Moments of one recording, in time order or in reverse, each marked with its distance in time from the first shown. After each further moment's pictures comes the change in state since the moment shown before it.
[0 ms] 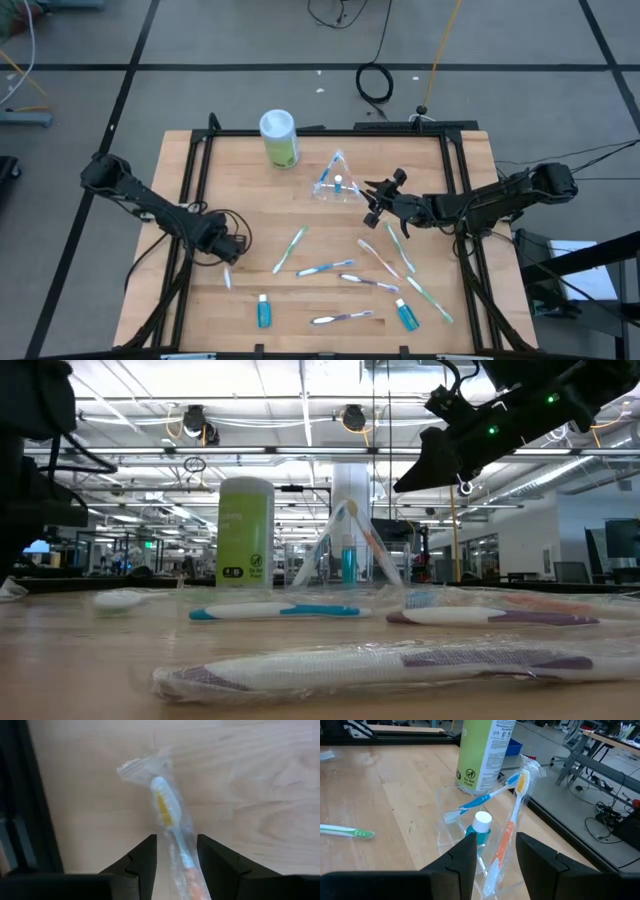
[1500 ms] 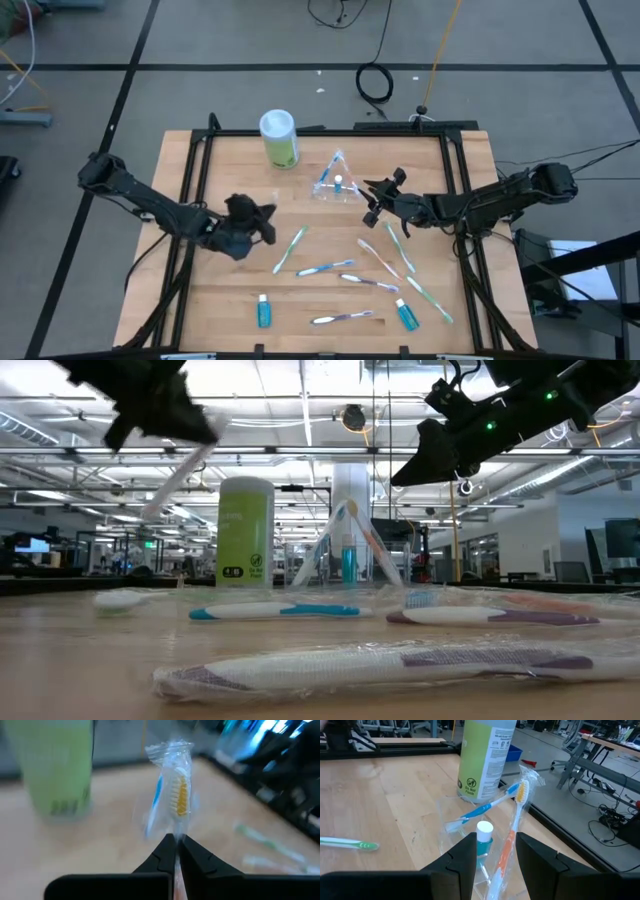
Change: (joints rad) left arm 0.049 -0.036 0.209 0.708 -0.998 1.007; right arm 0.000 0.000 -0.001 0.049 0.000 0.000
